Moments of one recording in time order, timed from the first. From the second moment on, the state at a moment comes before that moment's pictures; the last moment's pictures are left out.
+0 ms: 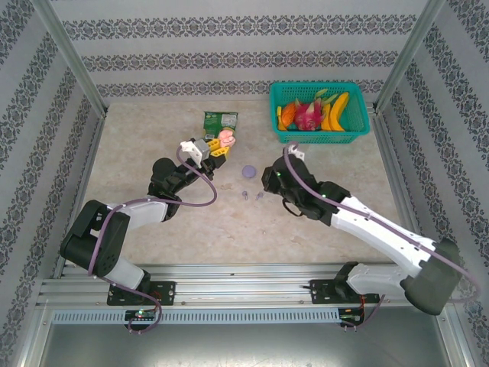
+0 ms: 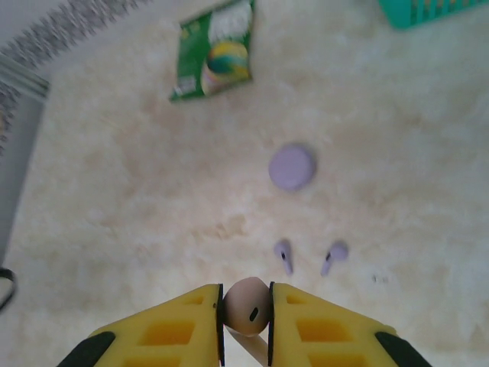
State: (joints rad) left arm -0.37 1.53 0.63 1.12 0.51 -0.02; right arm 0.76 1.17 1.00 -0.46 0.26 0.87
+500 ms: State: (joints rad) left arm -0.41 1.55 0.74 1.08 0.63 -0.04; right arm 0.66 1.17 1.11 -0.12 0.10 0.74
